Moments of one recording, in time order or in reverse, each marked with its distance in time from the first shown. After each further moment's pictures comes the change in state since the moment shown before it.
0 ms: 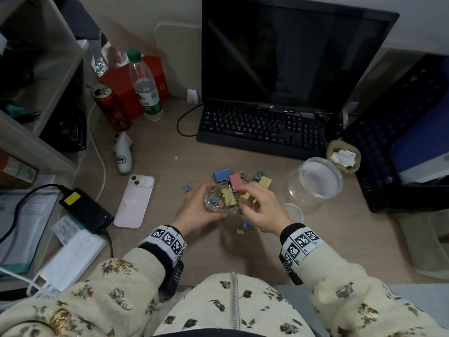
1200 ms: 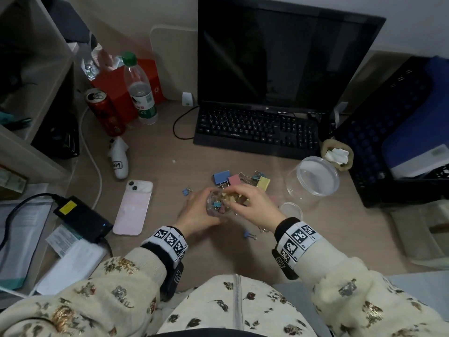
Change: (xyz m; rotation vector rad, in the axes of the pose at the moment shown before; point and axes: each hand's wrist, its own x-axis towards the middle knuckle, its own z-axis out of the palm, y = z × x) left_hand 0.011 -0.011 0.000 0.084 -0.090 0.031; right_hand 0.020 -0.044 0.002 -0.043 -0.075 0.167
